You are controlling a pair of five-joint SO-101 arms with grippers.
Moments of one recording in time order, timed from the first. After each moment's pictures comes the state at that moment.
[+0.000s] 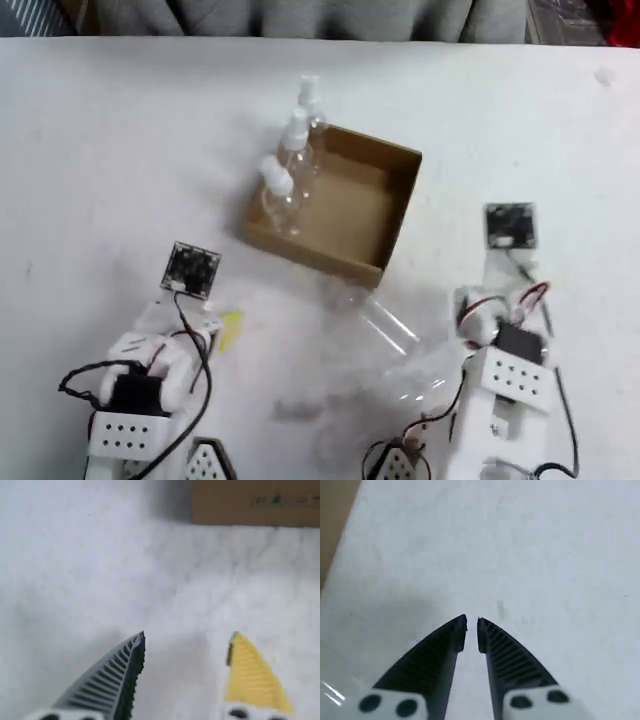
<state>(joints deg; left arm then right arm) -1.5 -90.5 97.3 53.5 -9.6 17.0 -54.6 74.7 42.5 21.4</state>
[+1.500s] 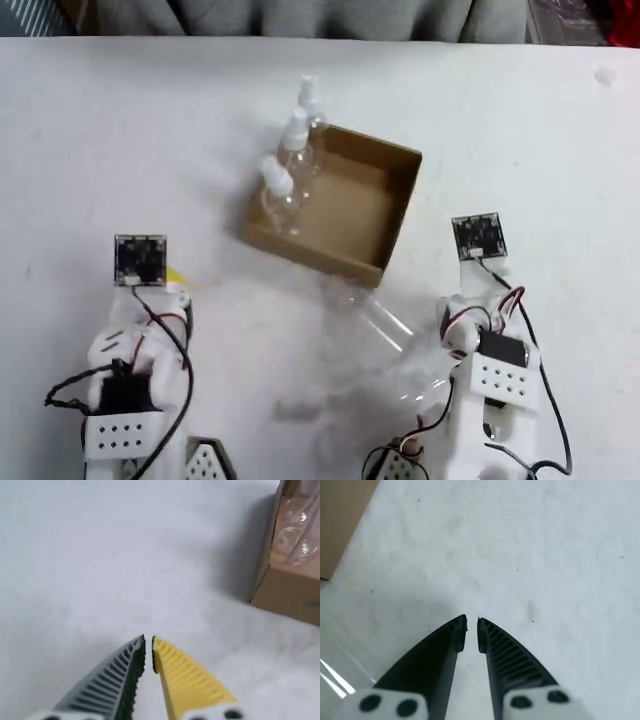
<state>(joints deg) -10.3 -90.2 97.3 40.4 -1.4 14.2 -54.8 78.9 39.2 24.4</state>
